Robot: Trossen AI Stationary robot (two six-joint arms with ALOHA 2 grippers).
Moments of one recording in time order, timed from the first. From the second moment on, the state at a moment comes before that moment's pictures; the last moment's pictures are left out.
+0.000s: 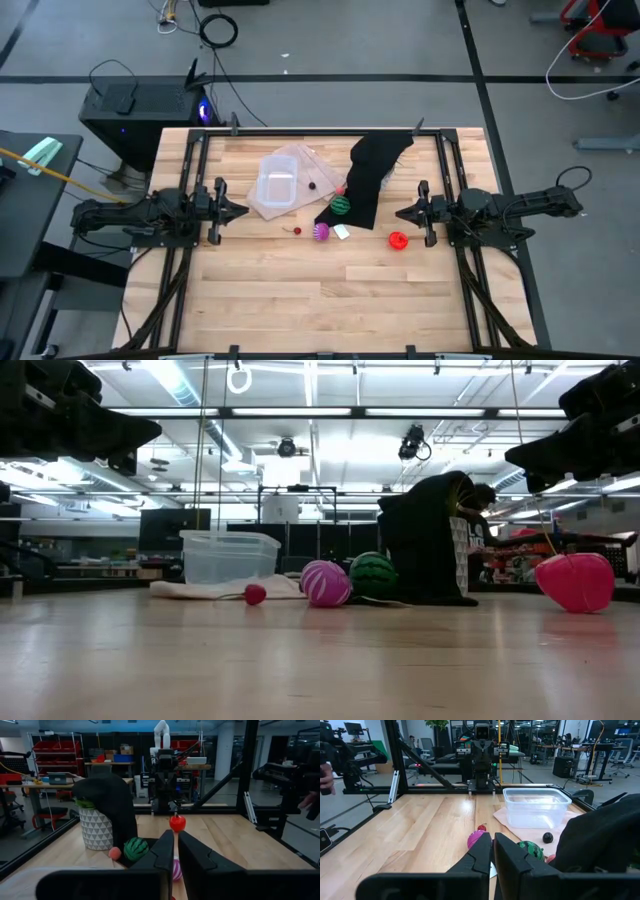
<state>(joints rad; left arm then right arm) -0.02 0.01 0.01 0.09 -0.05 -0.01 0.11 0.11 0.01 0.04 0.10 0.00</state>
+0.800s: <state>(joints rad) -0.02 0.01 0.01 0.09 -0.05 -0.04 0.11 0.11 0.01 0.04 0.10 0.06</state>
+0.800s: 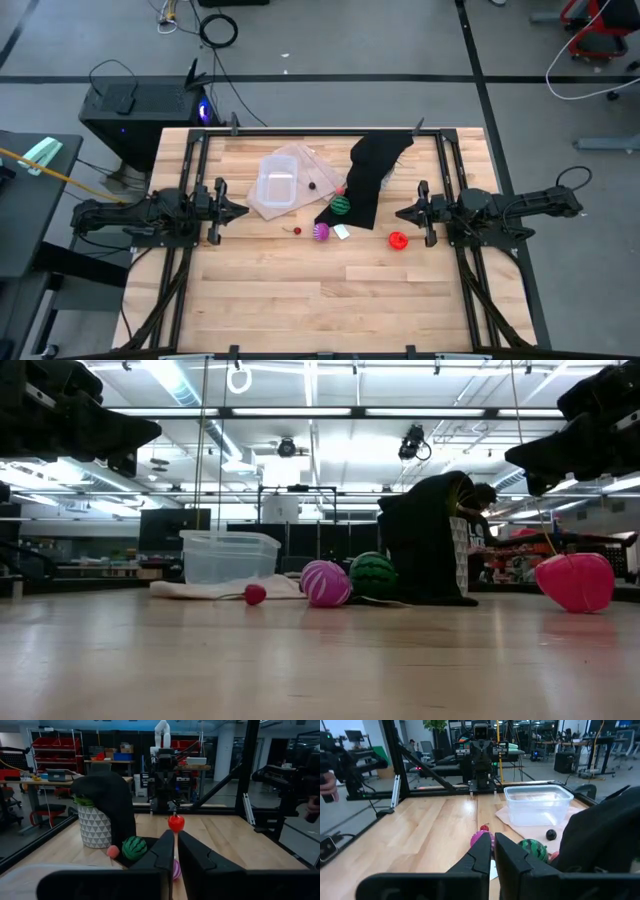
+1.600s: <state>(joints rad) -0.02 0.01 0.01 0.54 -0.10 -0.02 0.11 0.11 0.01 0.47 0.23 0.20</state>
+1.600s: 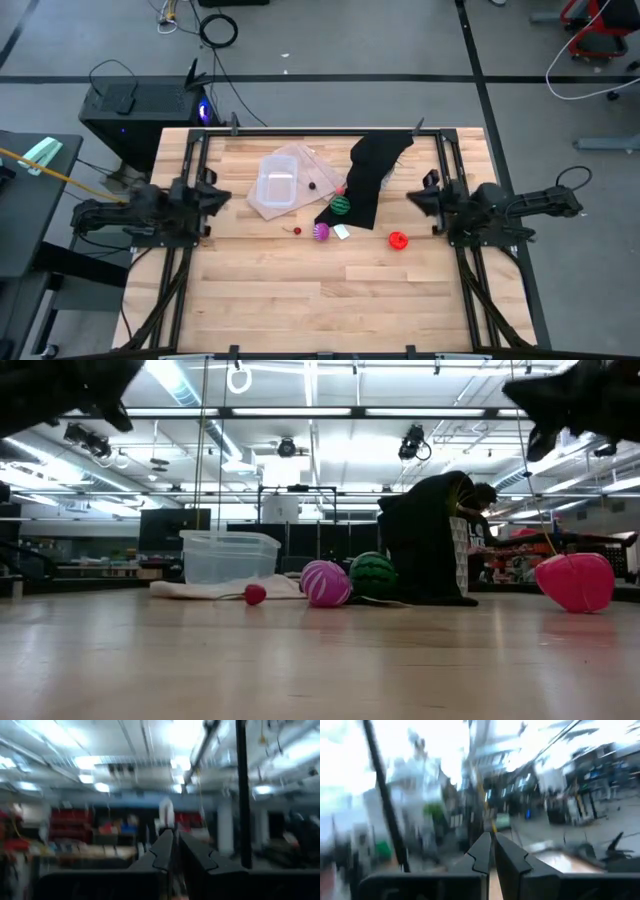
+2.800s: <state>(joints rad) -0.01 0.55 0.67 0.85 -0.44 0.08 0.02 0.58 0.72 0.72 0.57 0.05</state>
